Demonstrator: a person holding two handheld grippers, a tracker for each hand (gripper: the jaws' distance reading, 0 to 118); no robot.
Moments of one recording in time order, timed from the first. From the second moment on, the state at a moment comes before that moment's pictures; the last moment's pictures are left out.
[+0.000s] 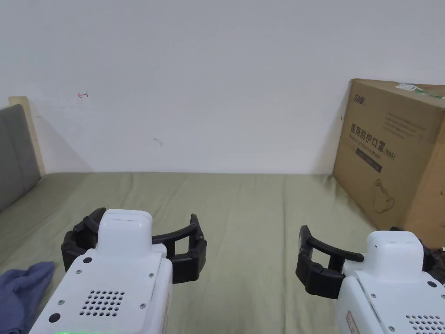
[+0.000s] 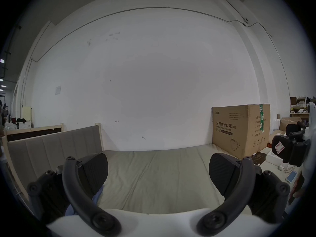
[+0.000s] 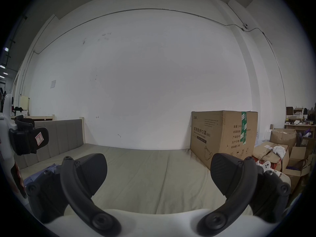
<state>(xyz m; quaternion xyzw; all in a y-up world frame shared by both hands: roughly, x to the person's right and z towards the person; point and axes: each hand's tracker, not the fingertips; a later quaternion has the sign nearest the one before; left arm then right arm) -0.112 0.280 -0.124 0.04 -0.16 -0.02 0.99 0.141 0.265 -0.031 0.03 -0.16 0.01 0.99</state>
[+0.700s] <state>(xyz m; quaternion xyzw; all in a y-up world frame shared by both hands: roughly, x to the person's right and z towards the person) -0.118 0.269 -0.140 -0.04 -0.17 -0.02 0.98 0.166 0.256 -0.042 -0.04 -0.16 -0.05 0.99</state>
